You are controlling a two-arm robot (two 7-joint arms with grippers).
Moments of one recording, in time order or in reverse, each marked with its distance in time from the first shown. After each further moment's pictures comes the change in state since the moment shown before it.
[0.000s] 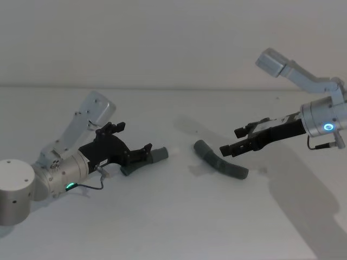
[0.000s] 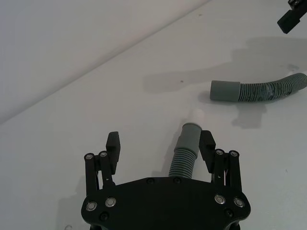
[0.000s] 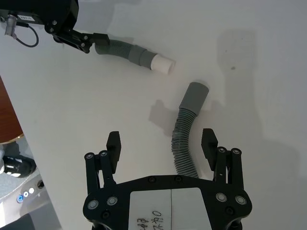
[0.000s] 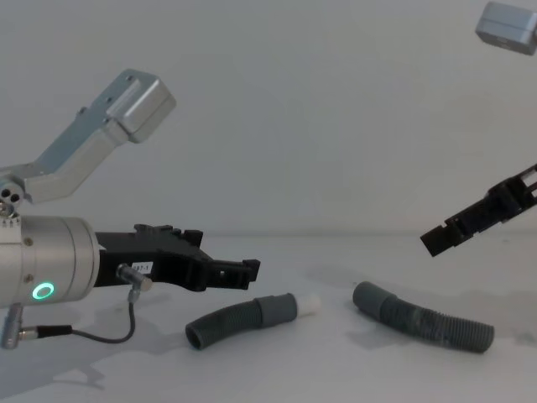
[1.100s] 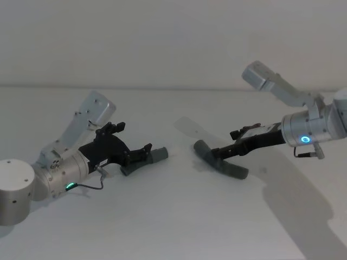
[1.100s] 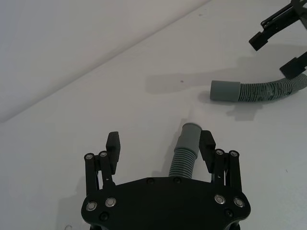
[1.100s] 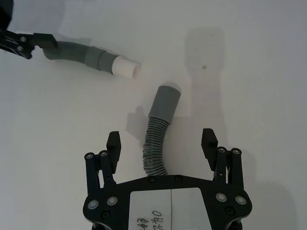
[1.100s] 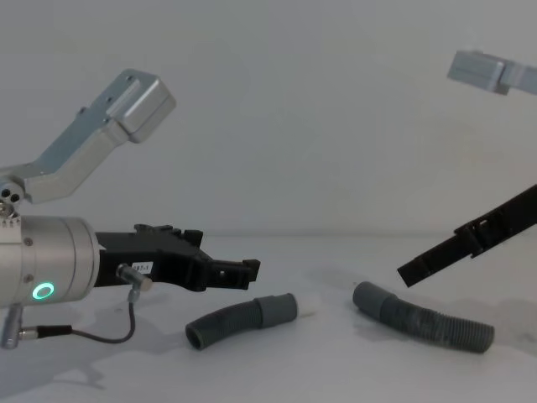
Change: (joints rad) left arm 0.000 0.000 0.000 0.000 0.000 0.000 0.000; right arm -0.054 -0.067 0.003 0.018 -0.023 -0.031 -0.210
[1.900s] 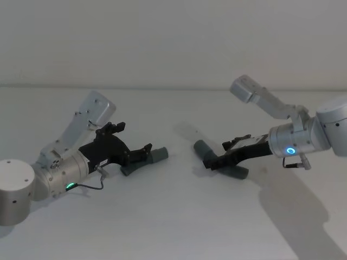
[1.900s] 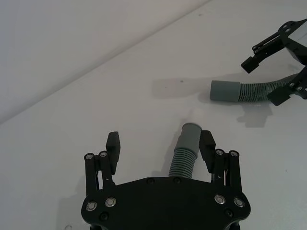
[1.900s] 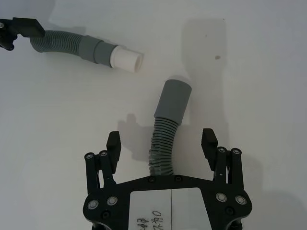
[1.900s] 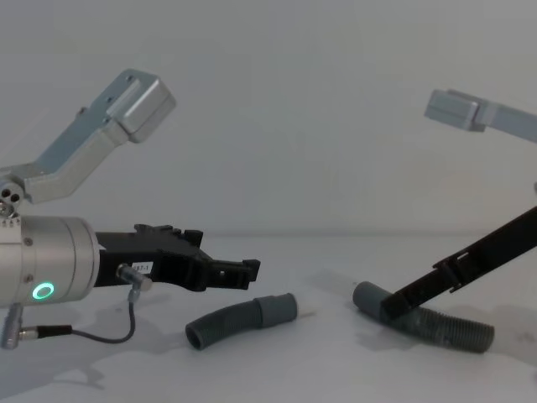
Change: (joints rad) left arm 0.000 0.000 0.000 0.000 0.000 0.000 0.000; right arm -0.017 -0.044 -0.032 0.042 0.000 -0.011 -0.055
